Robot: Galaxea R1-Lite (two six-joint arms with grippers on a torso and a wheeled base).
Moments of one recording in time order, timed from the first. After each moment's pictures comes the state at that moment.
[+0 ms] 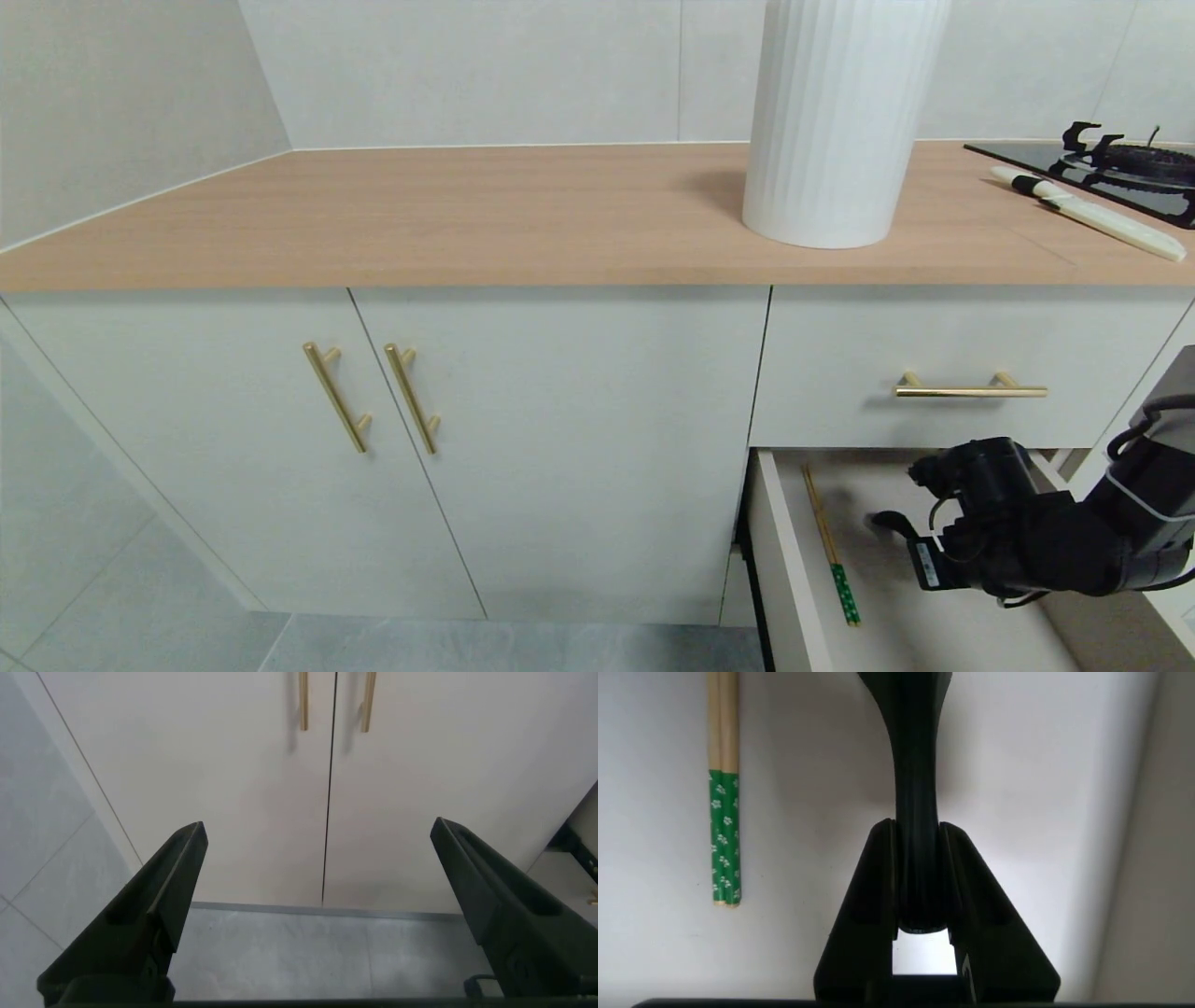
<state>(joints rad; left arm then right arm) 0.00 0.00 0.00 0.00 0.03 0.00 0.13 2.13 -0.64 -0.51 -0.17 0.04</state>
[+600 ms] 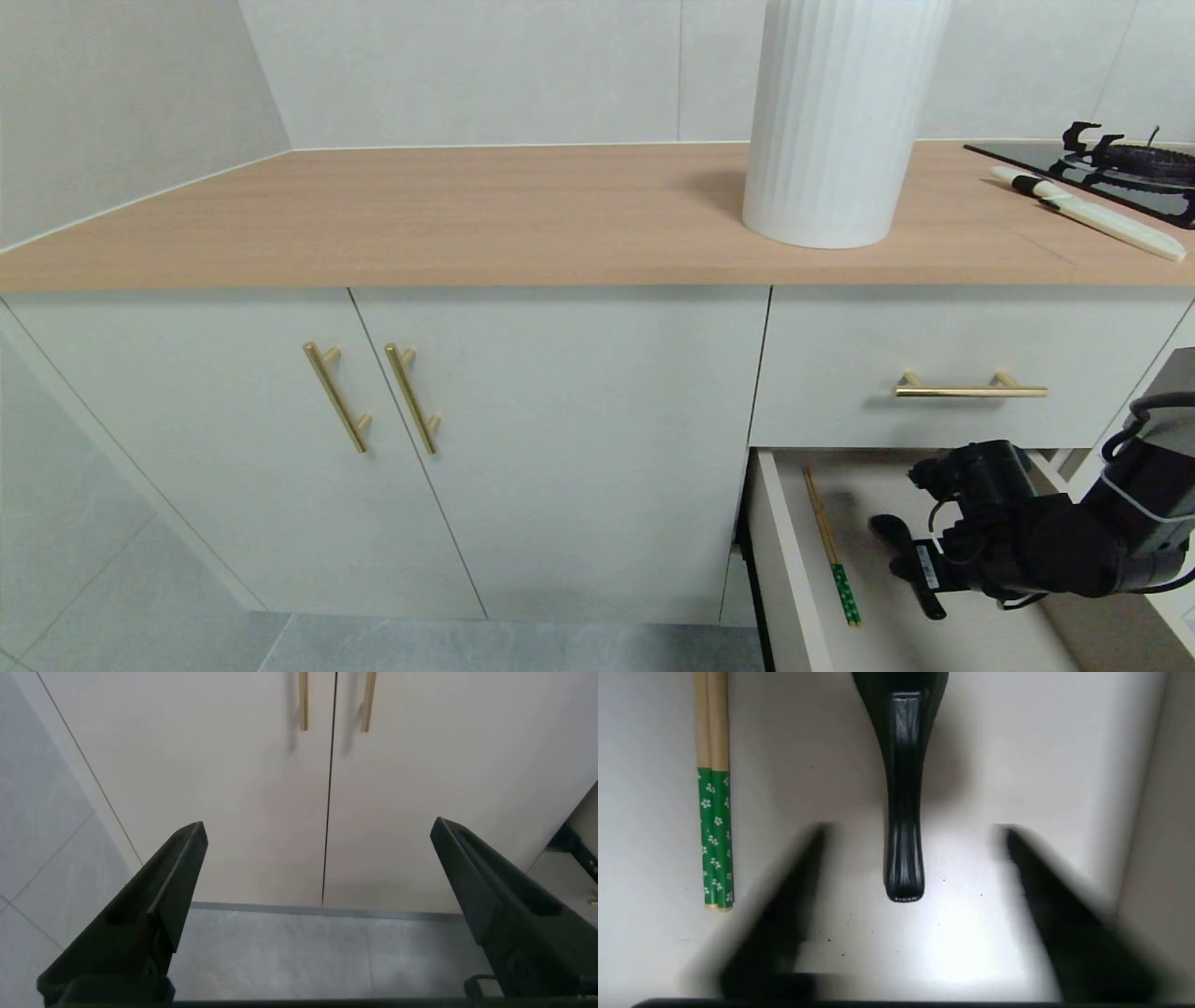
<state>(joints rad) 0.00 0.00 0.00 0.00 0.03 0.00 0.12 2.15 -0.64 -0.52 -0.17 0.04</state>
